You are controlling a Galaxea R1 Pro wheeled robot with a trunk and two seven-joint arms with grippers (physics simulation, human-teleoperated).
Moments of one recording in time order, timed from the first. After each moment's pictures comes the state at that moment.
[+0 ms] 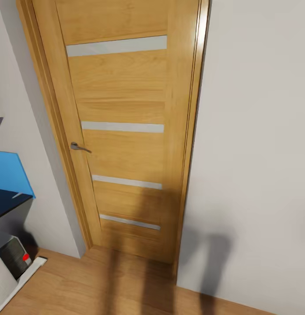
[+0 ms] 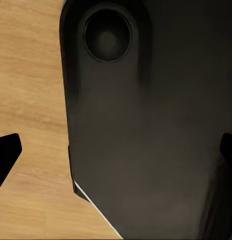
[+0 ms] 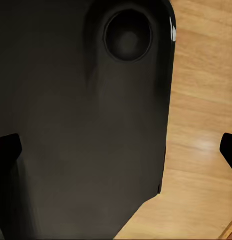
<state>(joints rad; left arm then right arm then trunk) 0.00 0.00 0.00 0.00 0.00 0.00 0.00 0.00 0.00 0.00 0.00 0.00 0.00 0.00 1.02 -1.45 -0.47</state>
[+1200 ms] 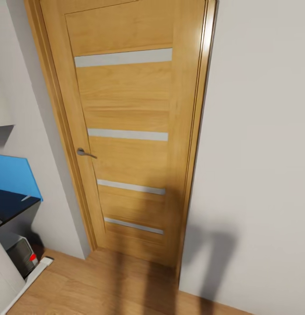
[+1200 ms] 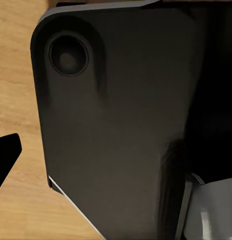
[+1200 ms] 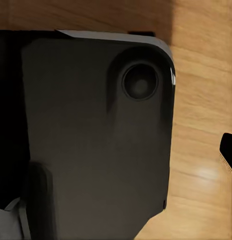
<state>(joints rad) -0.01 -0.05 0.00 -0.03 0.00 0.00 -0.01 0.00 0.02 0.00 -0.01 0.01 -0.12 0.00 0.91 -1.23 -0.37</state>
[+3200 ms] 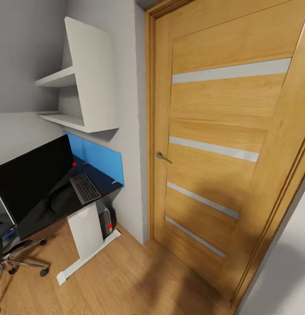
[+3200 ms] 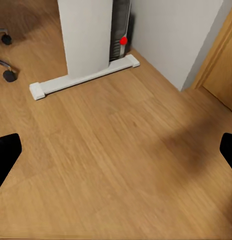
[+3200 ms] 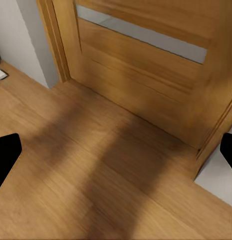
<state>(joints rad) -0.01 -0.05 0.12 -0.25 0.19 -0.90 0.00 -0.01 0.01 -0.05 -0.30 0.00 -0.85 0.00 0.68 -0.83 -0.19</state>
